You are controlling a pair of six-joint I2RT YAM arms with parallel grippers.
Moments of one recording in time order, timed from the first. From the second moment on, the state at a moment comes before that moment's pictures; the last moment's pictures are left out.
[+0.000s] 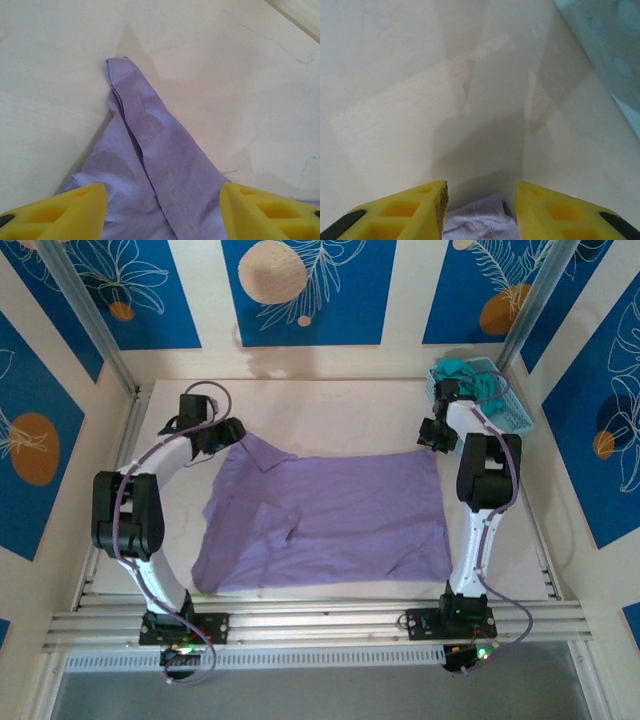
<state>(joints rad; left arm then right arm) -0.08 1.79 1.25 -0.29 0.24 -0.50 -0.04 2.21 1.74 -0.84 0.04 0.35</state>
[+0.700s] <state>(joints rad) -0.08 1.79 1.25 -0.29 0.24 -0.49 -0.01 2.23 1.74 -0.88 0.09 0.29</state>
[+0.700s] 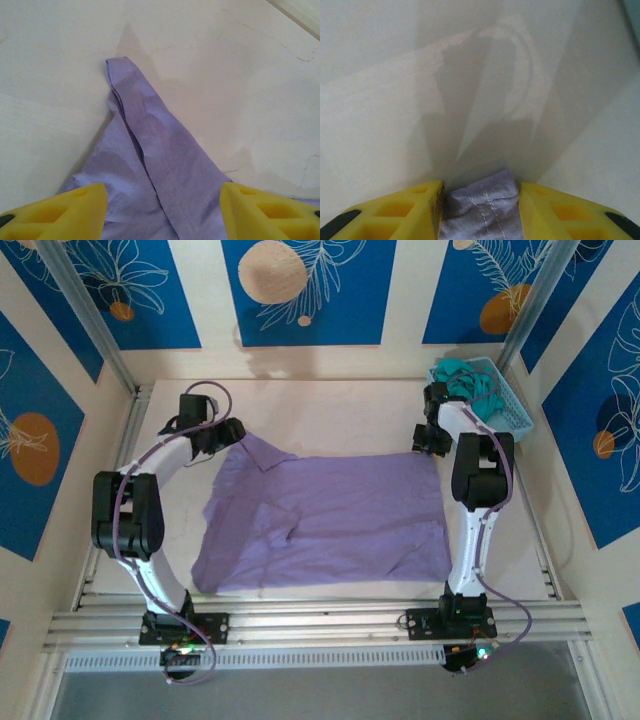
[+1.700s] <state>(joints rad) -0.04 2.34 1.88 -0.57 0.23 -0.39 -0.01 2.23 1.75 -0.86 0.08 0.26</state>
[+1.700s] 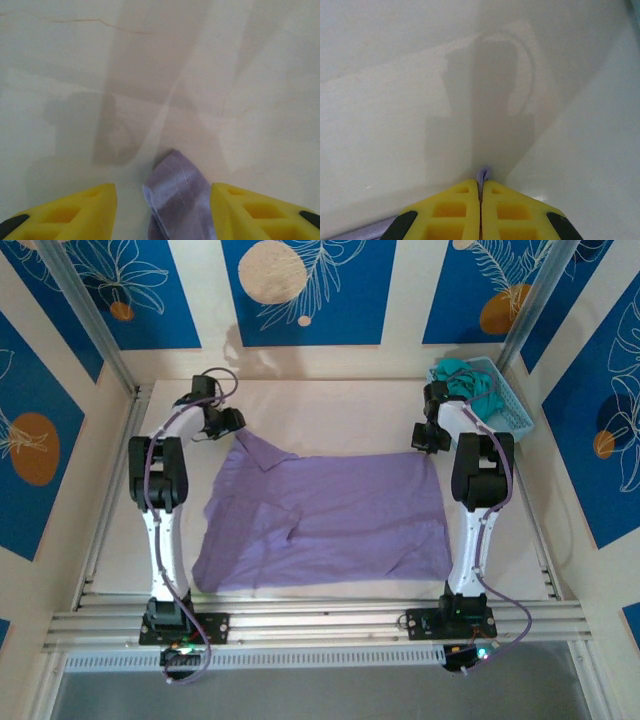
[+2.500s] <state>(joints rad) -0.05 2.35 1.96 -0.63 0.29 -0.36 -0.02 2.20 1.73 -0.83 0.05 0.24</state>
